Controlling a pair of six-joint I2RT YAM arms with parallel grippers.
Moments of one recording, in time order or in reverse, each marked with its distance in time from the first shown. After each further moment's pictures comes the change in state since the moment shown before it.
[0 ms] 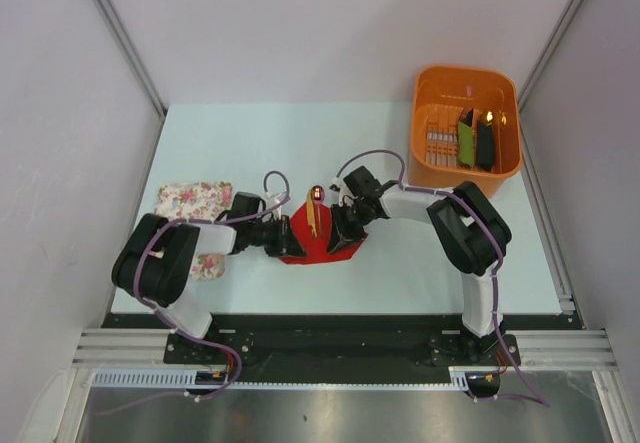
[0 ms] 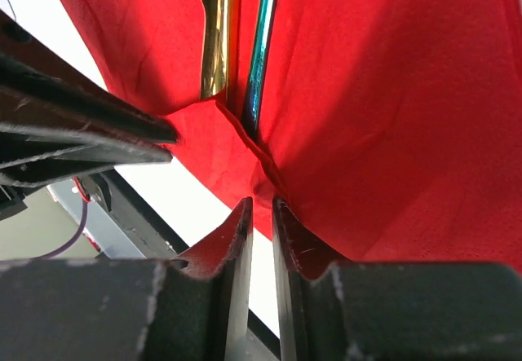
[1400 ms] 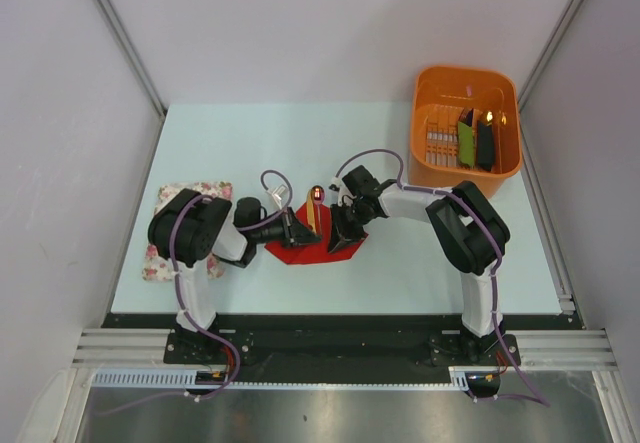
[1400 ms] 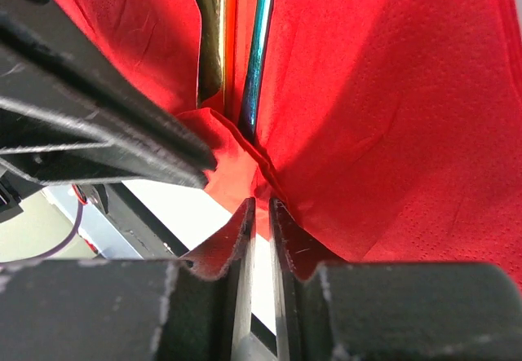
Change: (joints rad) left arm -0.007 0.319 -0.106 0.963 0.135 -0.519; right arm 0.000 0.009 0.023 -0.029 0.019 -0.007
